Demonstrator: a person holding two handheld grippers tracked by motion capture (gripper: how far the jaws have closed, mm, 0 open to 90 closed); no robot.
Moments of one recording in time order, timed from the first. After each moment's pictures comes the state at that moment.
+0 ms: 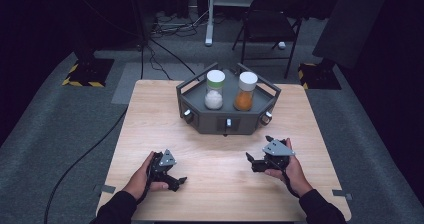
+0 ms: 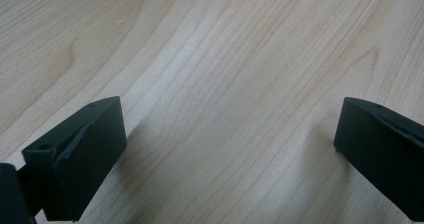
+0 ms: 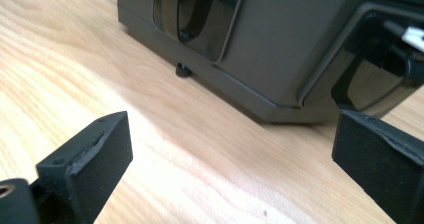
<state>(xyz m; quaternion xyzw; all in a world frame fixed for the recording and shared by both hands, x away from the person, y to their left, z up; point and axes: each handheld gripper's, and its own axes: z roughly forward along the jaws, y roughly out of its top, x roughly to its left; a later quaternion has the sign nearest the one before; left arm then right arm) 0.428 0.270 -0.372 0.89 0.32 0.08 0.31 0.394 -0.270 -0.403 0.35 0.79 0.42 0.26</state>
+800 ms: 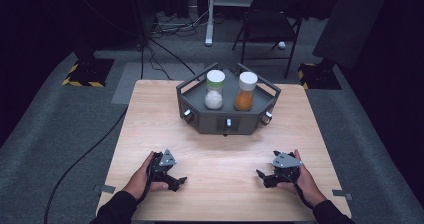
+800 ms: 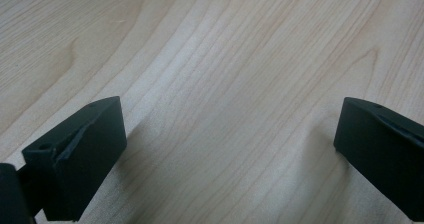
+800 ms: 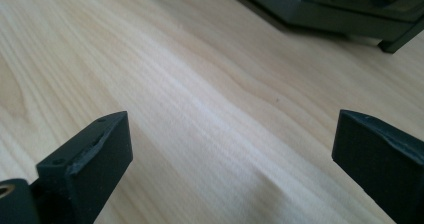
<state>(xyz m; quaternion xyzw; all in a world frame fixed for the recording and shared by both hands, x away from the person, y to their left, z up) 0.428 0.270 -0.372 0.89 0.32 0.08 0.31 0.384 -0.305 -0.411 0.33 0.85 0.37 0.21</state>
